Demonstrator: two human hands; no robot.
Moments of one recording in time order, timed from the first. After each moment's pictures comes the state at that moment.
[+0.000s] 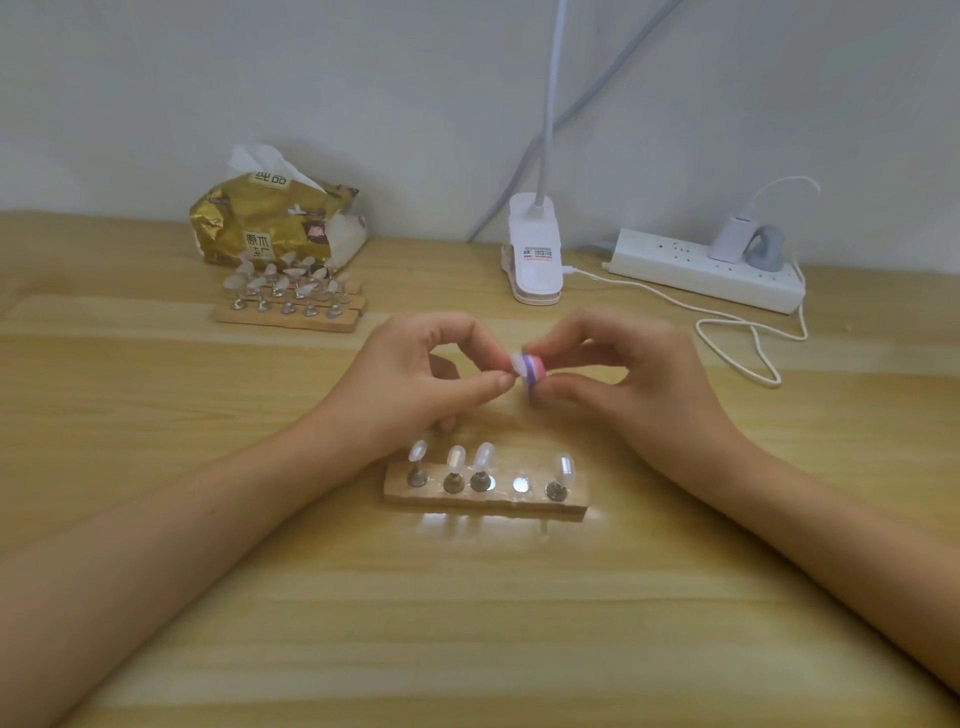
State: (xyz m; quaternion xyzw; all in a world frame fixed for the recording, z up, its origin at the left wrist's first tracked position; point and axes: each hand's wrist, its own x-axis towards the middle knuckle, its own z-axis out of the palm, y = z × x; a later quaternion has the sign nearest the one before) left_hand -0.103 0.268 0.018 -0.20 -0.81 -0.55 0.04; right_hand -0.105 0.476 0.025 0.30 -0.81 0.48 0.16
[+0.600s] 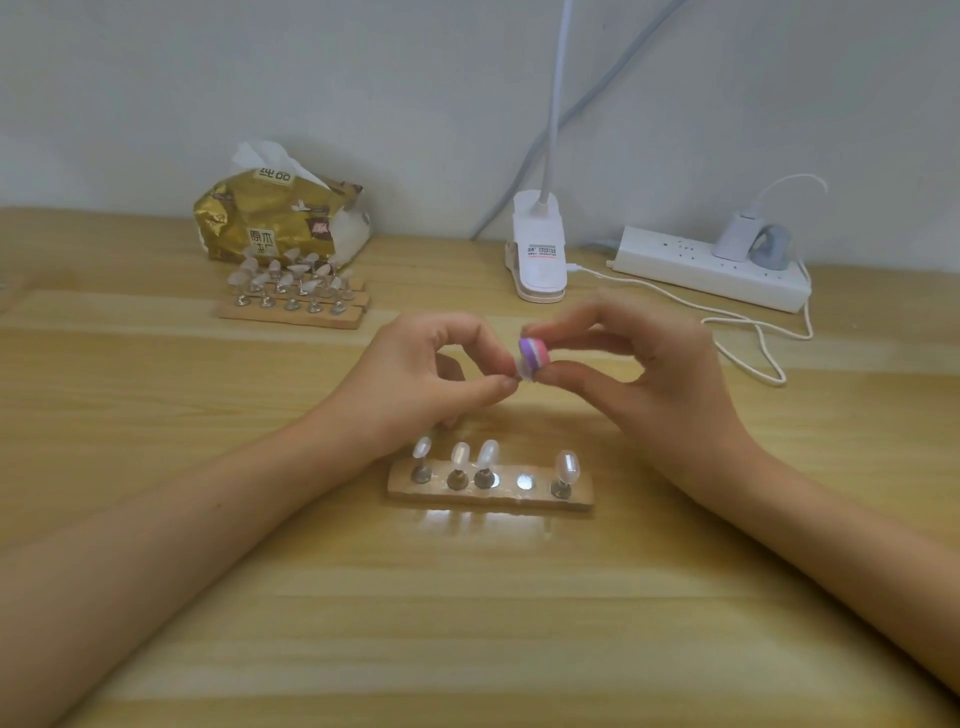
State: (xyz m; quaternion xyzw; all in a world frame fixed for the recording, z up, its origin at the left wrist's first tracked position) left_hand -0.102 0.267 0.019 -0.20 -0.81 -0.55 0.03; right_hand -0.104 0.476 0.023 0.32 -0.80 0.47 0.19
